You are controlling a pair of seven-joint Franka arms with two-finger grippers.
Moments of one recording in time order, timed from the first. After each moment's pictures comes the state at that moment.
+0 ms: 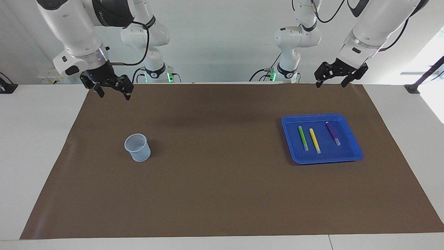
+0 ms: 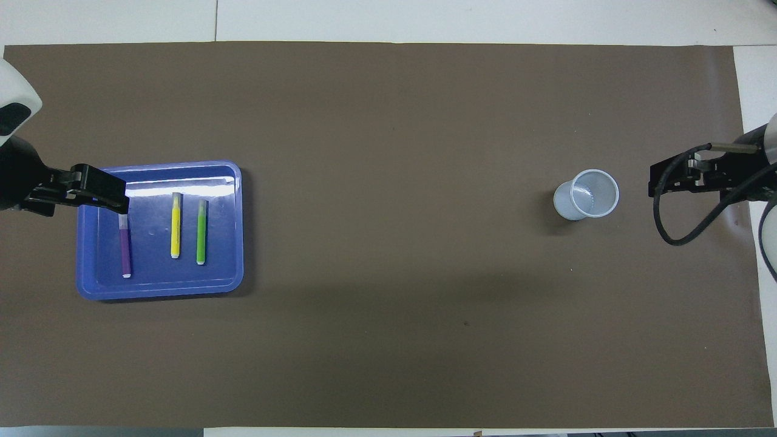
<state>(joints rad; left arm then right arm) -0.05 0.01 -0.13 -1.48 -0.03 1.38 -0.12 0.04 -0.01 -0.01 -1.62 -0.01 1.55 0.18</state>
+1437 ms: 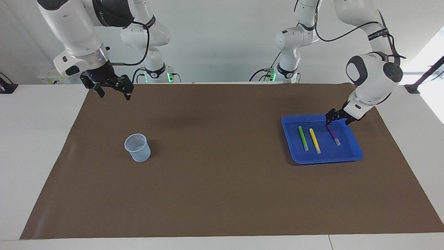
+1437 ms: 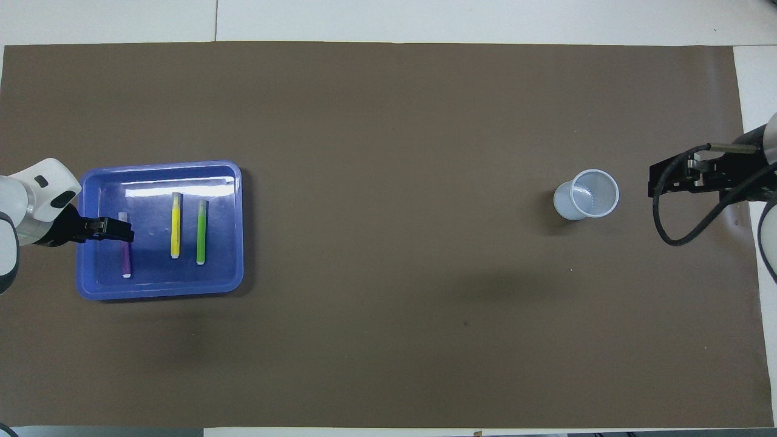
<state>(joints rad) 0.24 0.05 -0.11 -2.15 -0.03 2.09 0.21 0.04 -0.01 -0.01 -1.62 -0.01 1.55 0.18</state>
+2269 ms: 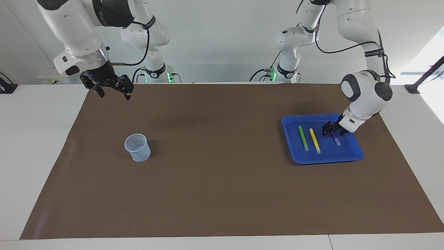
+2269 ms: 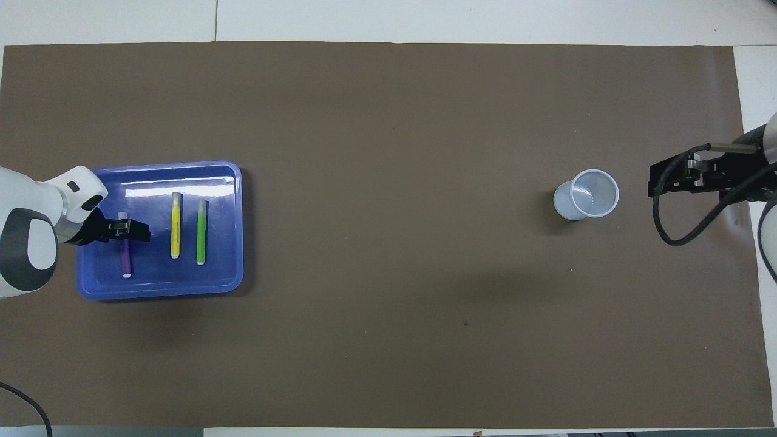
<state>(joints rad) 0.24 0.18 -0.11 -2.18 0.03 2.25 0.21 0.04 -0.01 -0.01 -1.62 -0.01 1.55 0.18</state>
